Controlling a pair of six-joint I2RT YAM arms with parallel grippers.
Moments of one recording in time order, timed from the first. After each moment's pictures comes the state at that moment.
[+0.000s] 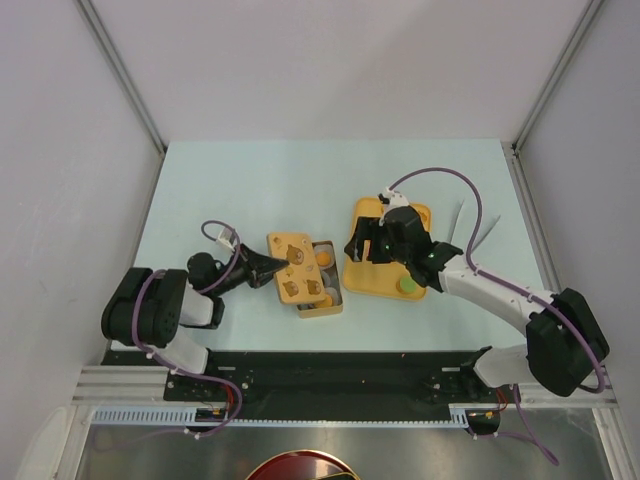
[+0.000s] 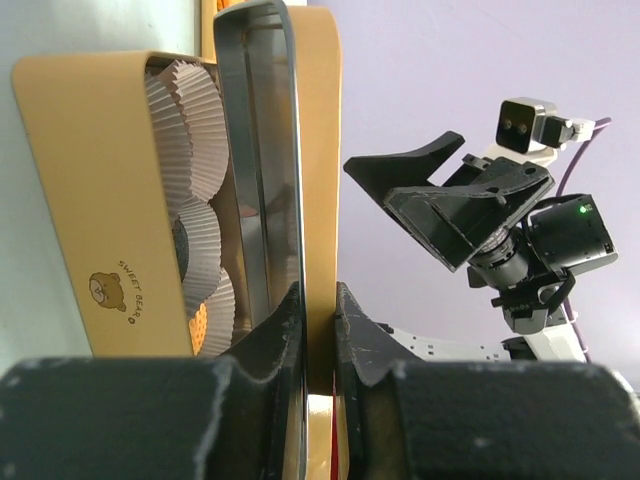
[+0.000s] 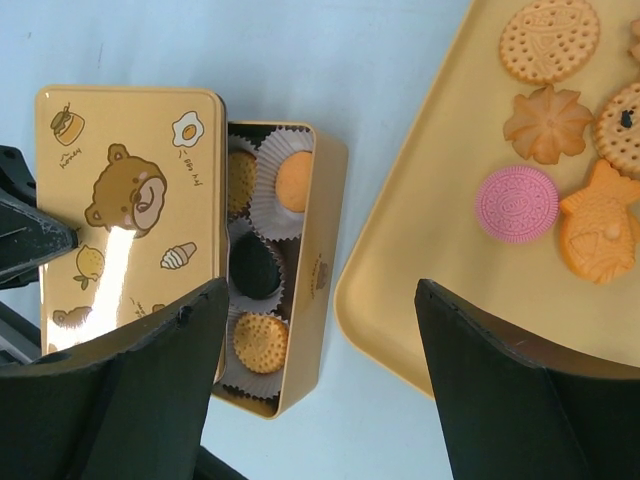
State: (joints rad) left arm -0.06 1.58 0.18 1.26 0.87 -1.37; right arm 0.66 1.34 0.85 -0.09 0.01 0.57
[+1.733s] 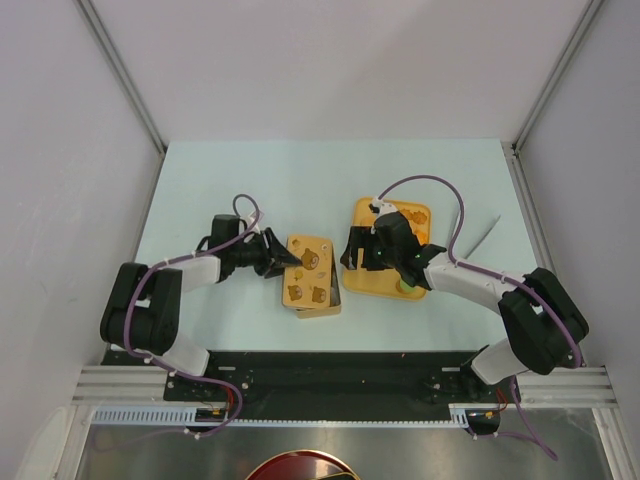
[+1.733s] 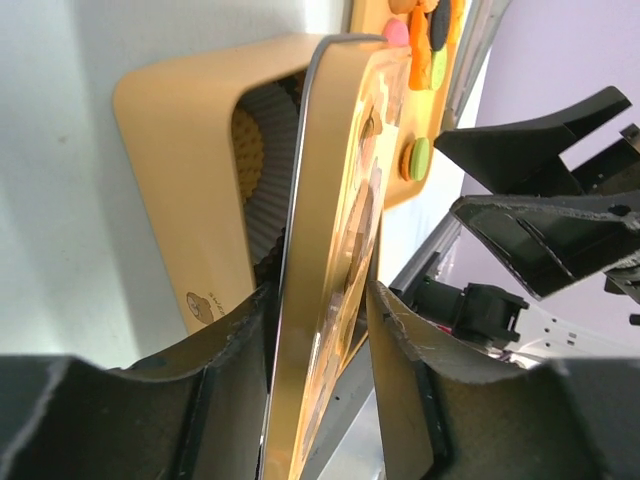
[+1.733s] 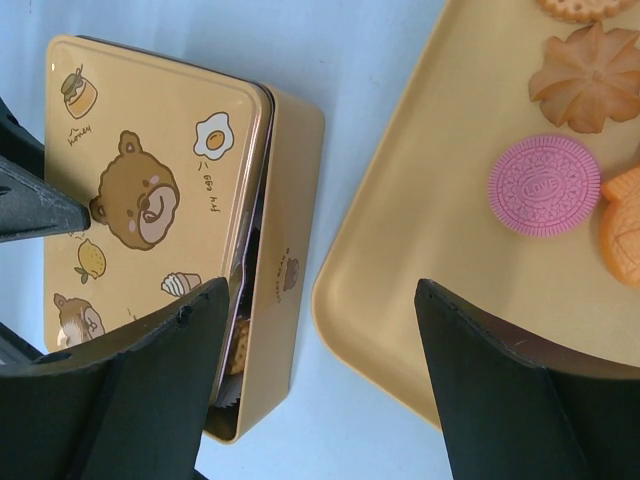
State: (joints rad) left arm -0.17 1.54 0.62 0.14 0.80 -0.77; right arm 0.66 1.48 0.82 -0.01 -0.03 0.57
